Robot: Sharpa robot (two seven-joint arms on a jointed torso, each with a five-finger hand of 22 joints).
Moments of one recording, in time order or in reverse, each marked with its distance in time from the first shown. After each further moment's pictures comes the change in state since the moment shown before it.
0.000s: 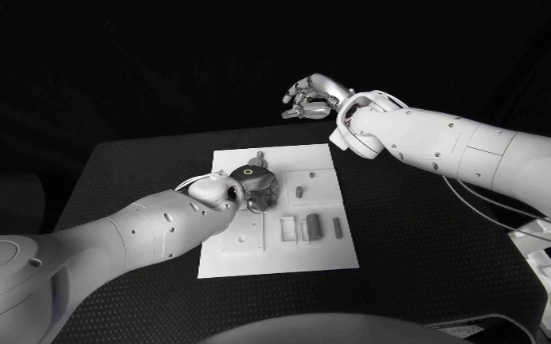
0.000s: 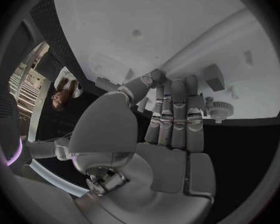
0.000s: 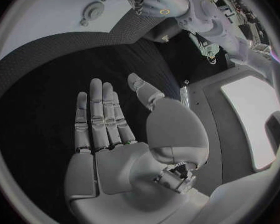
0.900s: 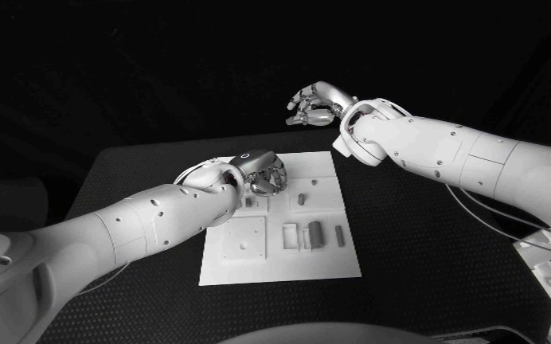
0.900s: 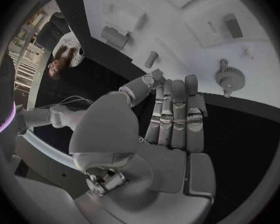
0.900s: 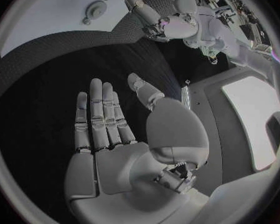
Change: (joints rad) left arm 0.034 -0.059 0.106 0.102 0.226 -0.029 0.021; left_hand 0.009 0.019 -0.006 0.000 -0.004 -0.001 -0.001 0.001 0.002 0.006 -0.004 -0.003 -0.005 0.009 -0.002 0.000 0.000 0.000 0.012 0.001 0.004 0.000; right arm -0.001 0.006 0.000 -0.018 0.003 0.001 0.001; right_hand 0.000 0.000 0.000 0.000 0.000 0.000 0.000 0.000 0.000 0.000 0.000 -0.004 0.002 0.000 0.000 0.000 0.001 0.000 0.000 0.000 0.000 0.002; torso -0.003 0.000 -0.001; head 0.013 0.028
